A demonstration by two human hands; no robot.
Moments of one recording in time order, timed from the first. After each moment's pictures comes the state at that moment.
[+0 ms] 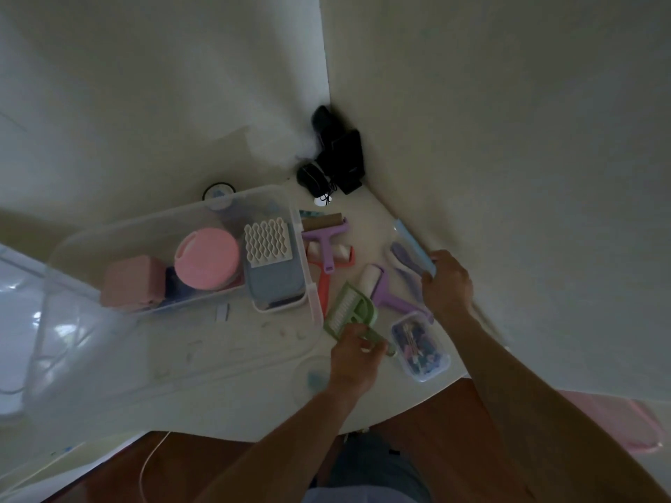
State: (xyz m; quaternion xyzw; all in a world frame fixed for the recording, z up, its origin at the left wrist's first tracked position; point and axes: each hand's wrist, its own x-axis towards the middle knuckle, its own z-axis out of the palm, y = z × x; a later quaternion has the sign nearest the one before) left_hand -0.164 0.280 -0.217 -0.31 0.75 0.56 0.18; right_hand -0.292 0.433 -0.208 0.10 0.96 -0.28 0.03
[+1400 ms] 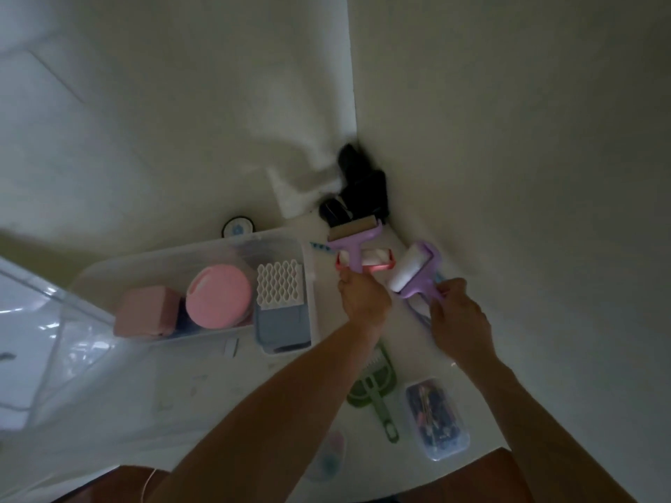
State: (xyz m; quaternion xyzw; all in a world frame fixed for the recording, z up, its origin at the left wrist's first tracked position) left_hand -0.359 0.275 -0.168 -0.40 0.82 0.41 0.01; right_hand -0.335 0.417 -0.162 0.02 0.95 -0.30 0.09
